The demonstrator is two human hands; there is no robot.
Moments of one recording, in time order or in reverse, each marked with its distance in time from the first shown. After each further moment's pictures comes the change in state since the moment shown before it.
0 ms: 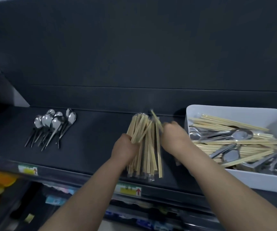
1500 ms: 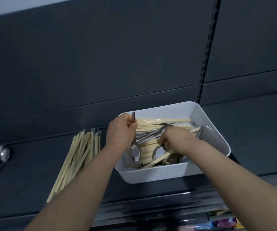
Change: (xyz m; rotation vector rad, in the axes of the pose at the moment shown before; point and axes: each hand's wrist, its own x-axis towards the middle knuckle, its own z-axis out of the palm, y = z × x) left_hand -0.043 0.194 0.096 0.049 0.121 0.542; right_hand -0.029 0.226 -0.063 -0.179 -0.018 -0.086
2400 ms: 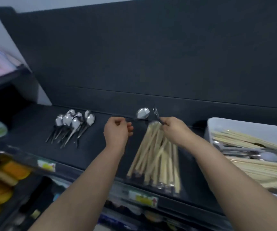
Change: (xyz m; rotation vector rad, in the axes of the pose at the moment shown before) left_hand -0.030 -0.217 -0.151 -0.805 0.553 -0.549; right_hand 0.083 -0.271 -0.003 0.542 -0.022 -0.128
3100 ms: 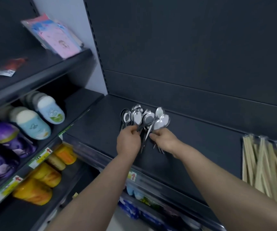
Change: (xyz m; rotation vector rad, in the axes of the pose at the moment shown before) left_hand 0.184 -0.045 -0.234 0.501 0.028 -0.041; right_hand 0.138 -0.190 0.274 0.149 -0.275 0.067
